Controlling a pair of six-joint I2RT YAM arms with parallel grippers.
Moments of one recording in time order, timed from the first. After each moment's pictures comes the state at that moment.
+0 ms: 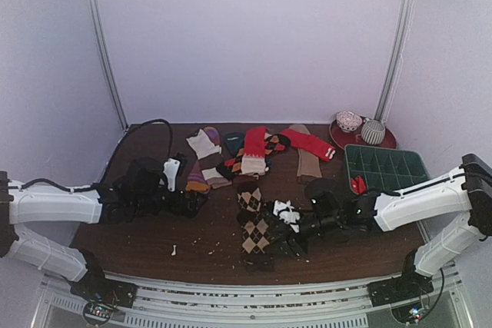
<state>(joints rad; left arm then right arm) -0.79 1.22 0.56 0.06 -0.11 -0.32 1.03 1.44 0.64 0.16 -0.33 -0.11</state>
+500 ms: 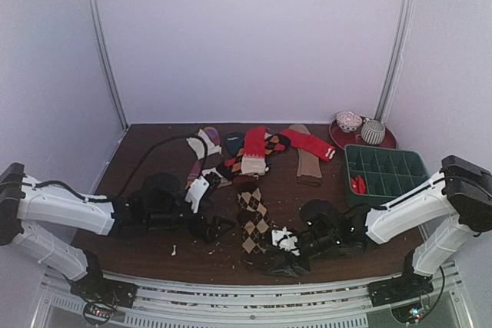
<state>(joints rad) -1.00 1.32 0.54 0.29 0.05 -0.19 1.10 1.55 0.53 0.29 -0.39 -0.26</state>
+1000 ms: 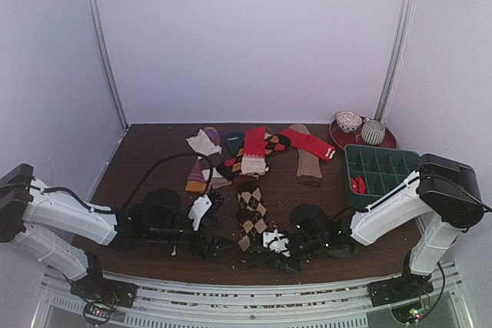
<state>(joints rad) -1.07 1.35 0.45 0.42 0.15 -0.19 1.11 1.70 0.58 0.39 -0.34 -0.26</state>
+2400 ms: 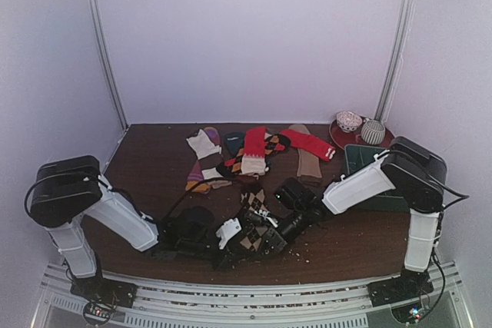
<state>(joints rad) -1.14 1.78 0.55 0.64 0.22 -0.10 0.89 1.95 0.93 -0.05 -0.87 0.34</state>
